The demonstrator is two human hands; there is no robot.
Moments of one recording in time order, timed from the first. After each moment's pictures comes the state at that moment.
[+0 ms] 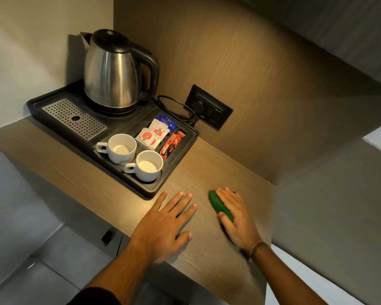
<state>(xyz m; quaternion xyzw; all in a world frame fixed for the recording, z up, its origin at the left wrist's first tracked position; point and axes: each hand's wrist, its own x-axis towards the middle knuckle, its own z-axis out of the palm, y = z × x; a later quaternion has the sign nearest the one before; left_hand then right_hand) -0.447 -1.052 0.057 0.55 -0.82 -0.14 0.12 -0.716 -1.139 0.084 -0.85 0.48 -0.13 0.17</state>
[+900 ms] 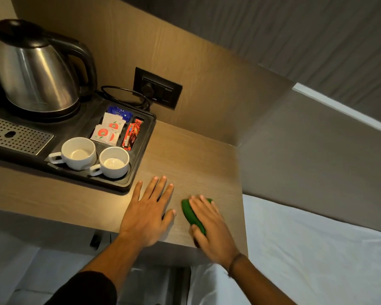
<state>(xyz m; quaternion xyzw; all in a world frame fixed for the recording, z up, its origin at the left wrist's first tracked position) -0.446 -1.054 0.058 0.54 -0.83 -0.12 0.08 -0.685 -0.997 0.075 -0.79 0.58 -0.12 0.15</state>
